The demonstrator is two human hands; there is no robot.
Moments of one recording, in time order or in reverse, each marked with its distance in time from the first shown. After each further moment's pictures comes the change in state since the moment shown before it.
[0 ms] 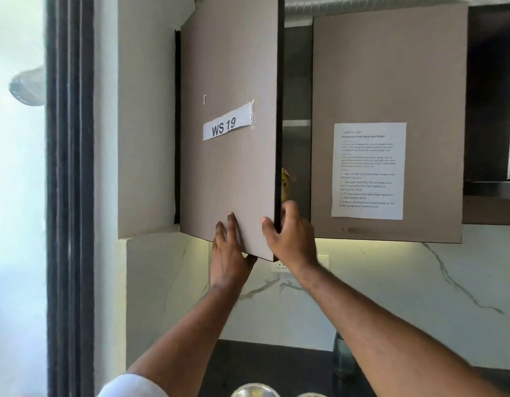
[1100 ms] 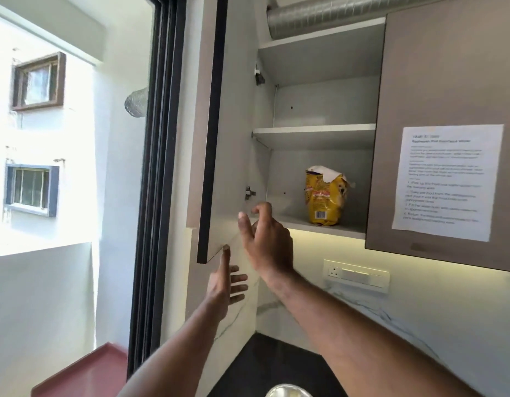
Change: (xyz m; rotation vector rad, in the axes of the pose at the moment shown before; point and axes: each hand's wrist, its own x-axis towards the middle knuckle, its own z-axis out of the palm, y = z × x) left_hand -0.065 -0.067 -0.077 -0.892 -0.031 -0.714; right_hand -0.040 -0.113 0.041 0.199 -0.149 -0.149
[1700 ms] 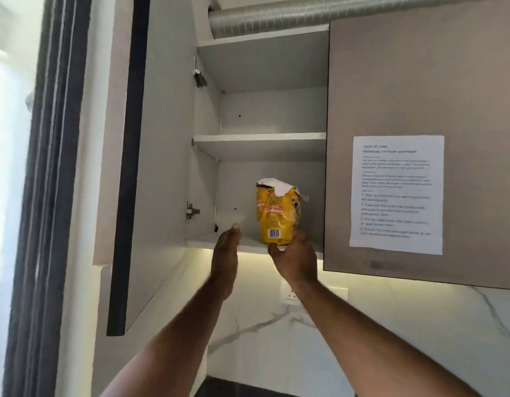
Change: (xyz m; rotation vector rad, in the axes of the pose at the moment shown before) left_hand 0.112 0.052 0.167 -0.100 -0.172 0.367; right_hand 0.080 0.218 -0.007 -0.163 0.022 0.468
